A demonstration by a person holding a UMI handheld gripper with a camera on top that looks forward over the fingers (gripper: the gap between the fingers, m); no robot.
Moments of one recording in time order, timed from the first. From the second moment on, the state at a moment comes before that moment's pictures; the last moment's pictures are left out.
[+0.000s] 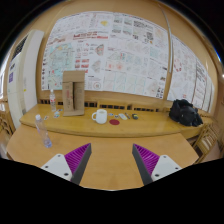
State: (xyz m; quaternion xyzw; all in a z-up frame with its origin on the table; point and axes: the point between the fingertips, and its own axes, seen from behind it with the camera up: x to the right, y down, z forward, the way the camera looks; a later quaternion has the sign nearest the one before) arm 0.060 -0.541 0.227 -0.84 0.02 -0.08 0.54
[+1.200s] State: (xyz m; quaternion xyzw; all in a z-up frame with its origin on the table) arm -0.341 -0.280 0.041 -0.81 -0.06 0.00 0.59
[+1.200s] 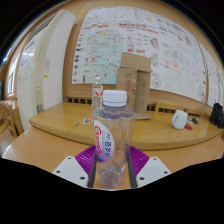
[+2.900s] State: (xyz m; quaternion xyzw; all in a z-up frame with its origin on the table) arm -0.067 -0.022 0.259 -0.33 0.46 0.77 0.30
